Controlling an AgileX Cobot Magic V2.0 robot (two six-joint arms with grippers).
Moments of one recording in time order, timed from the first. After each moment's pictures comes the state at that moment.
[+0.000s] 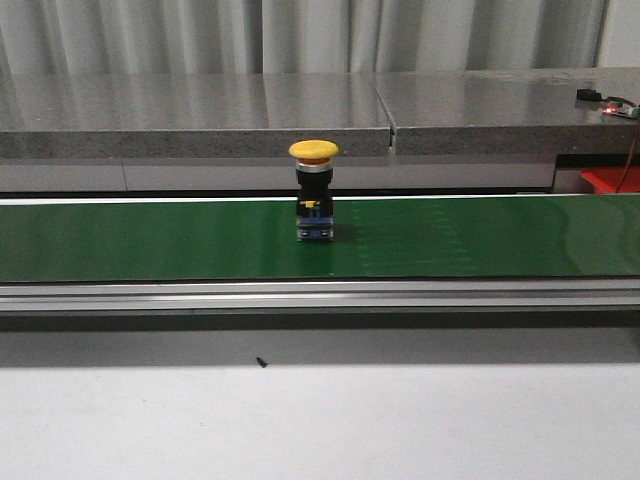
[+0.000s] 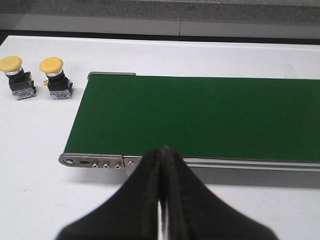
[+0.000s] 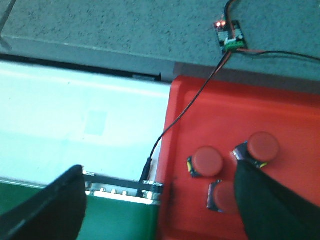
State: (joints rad) left arm 0.07 0.48 -0.54 -0.12 0.62 0.07; right arm -0.35 1.70 -1.71 0.39 0.95 -0.50
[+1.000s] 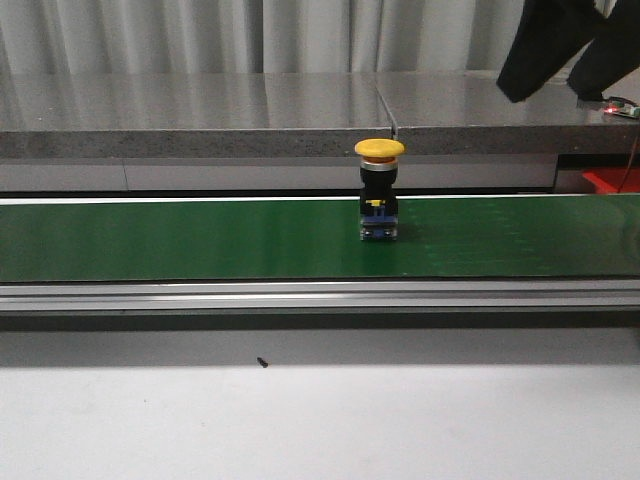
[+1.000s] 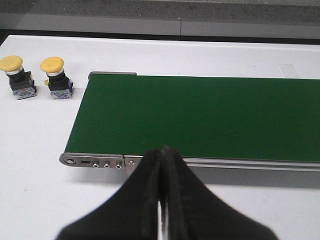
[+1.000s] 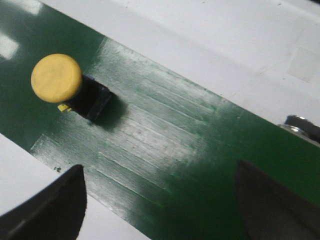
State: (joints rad) left arm 0.07 0.48 -0.54 -0.12 0.63 0.07; right arm 0.12 1.49 -1.21 0.40 0.81 -0.50
